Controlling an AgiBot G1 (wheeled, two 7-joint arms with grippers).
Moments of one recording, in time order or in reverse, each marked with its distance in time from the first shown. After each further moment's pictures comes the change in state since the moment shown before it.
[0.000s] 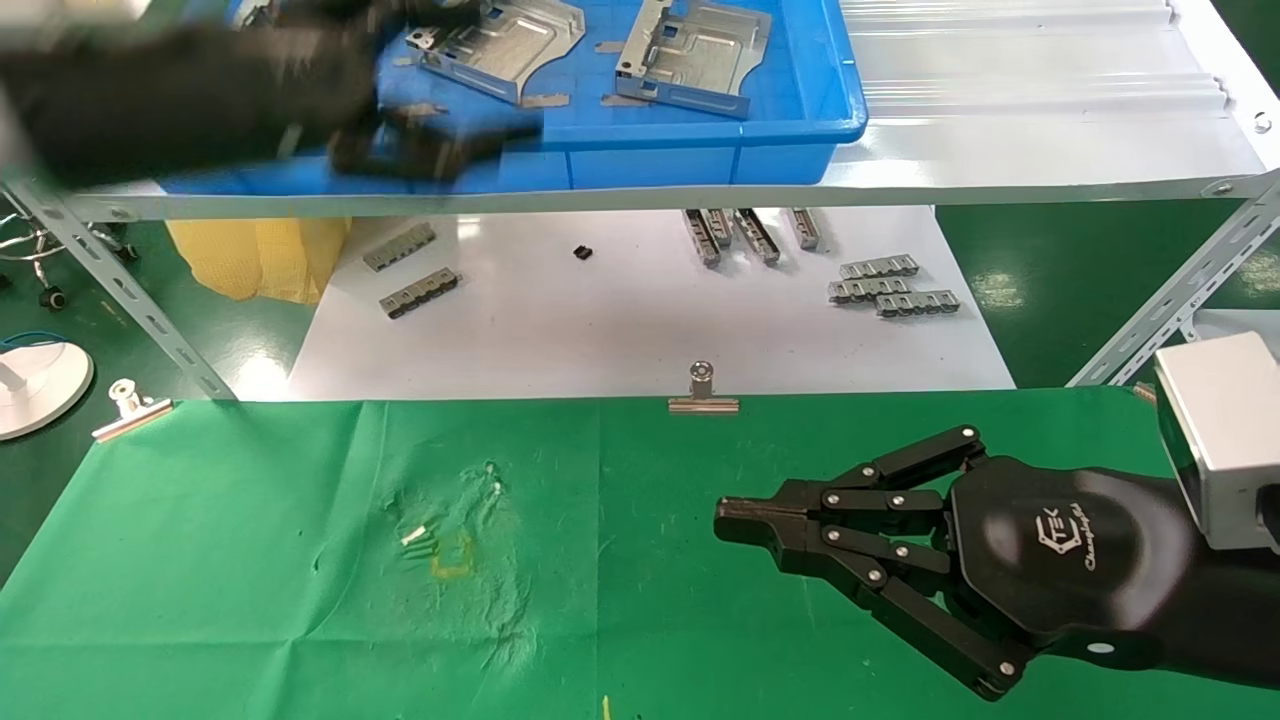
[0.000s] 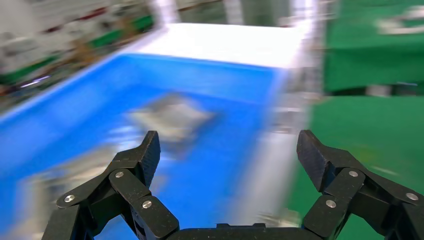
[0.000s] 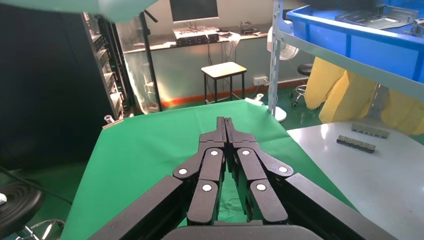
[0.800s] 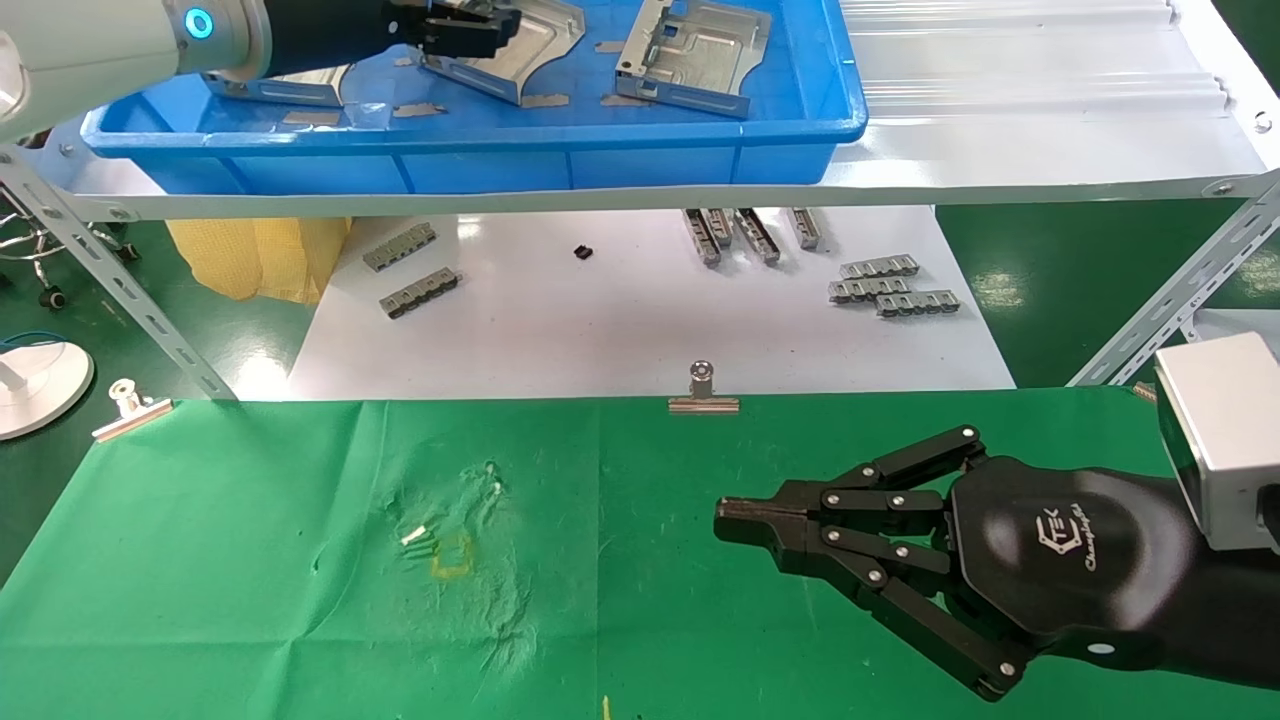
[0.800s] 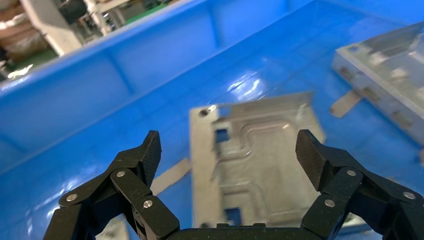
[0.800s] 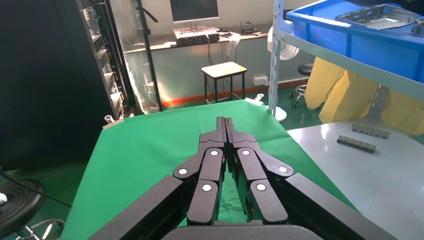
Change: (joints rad) left arm -0.310 0.347 0.099 0.649 0.228 -0.521 0.070; right arm 0.000 0.000 0.000 0.000 0.000 0.000 0.000
